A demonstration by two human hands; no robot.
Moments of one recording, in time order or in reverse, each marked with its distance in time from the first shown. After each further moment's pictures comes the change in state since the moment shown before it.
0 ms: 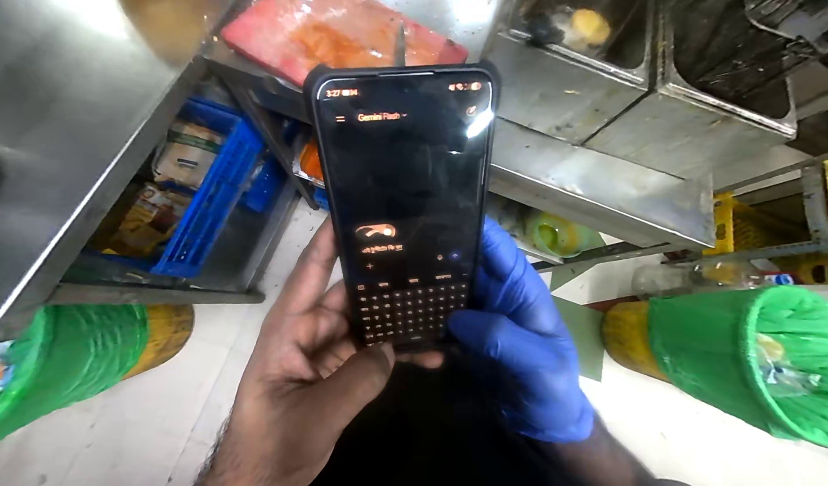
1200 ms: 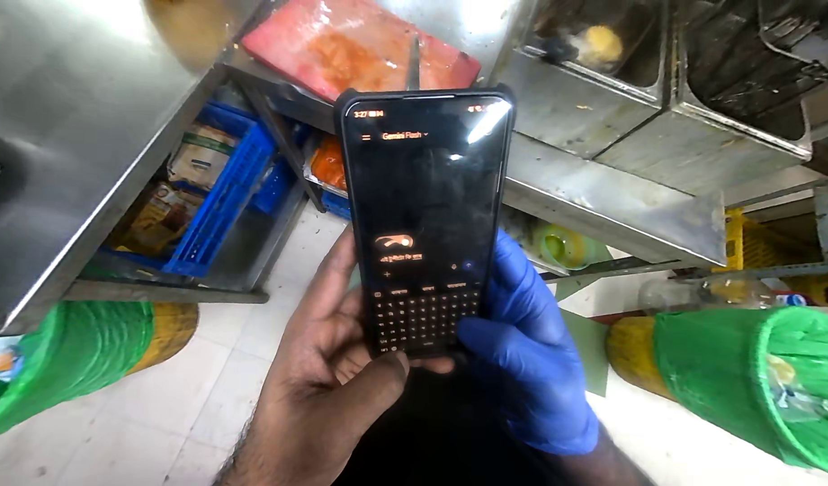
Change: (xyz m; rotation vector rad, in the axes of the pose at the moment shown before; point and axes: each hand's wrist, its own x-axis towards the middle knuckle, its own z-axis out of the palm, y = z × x) left_hand 0.003 -0.001 -0.005 -0.030 -0.002 0.012; right_hand 0.007 0.006 0.001 0.035 0.012 0.018
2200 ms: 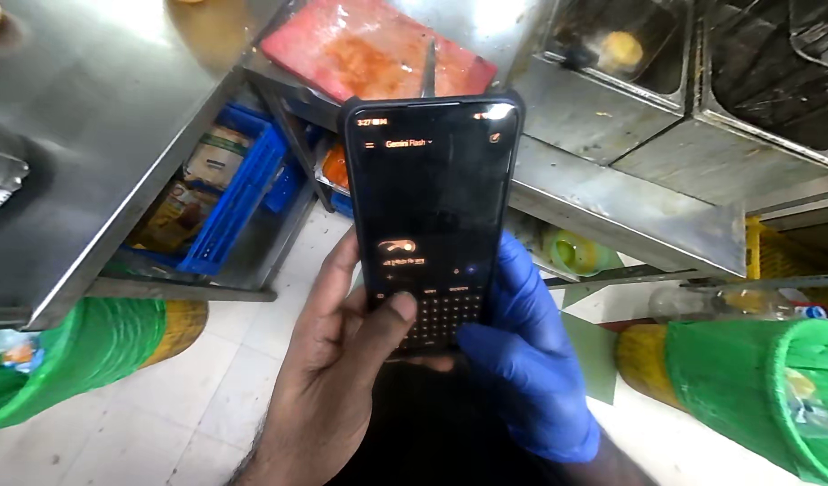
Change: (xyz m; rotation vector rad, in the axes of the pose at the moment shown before) left_hand 0.009 0.004 -0.004 0.036 0.132 0.038; right_hand 0.012 0.007 0.013 -0.006 0.002 0.017
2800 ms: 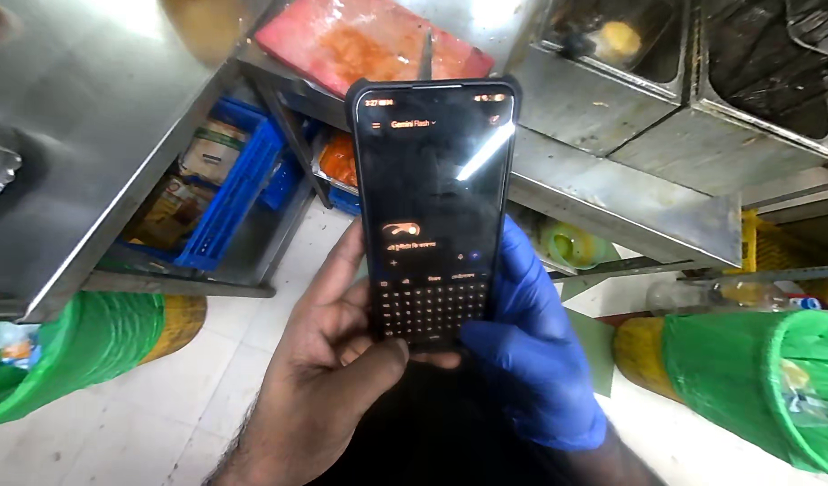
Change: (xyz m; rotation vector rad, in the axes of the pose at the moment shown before) left_hand -0.010 0.004 -0.009 -0.044 -0.142 -0.086; right_hand -0.007 -0.004 -0.003 0.024 -0.042 0.003
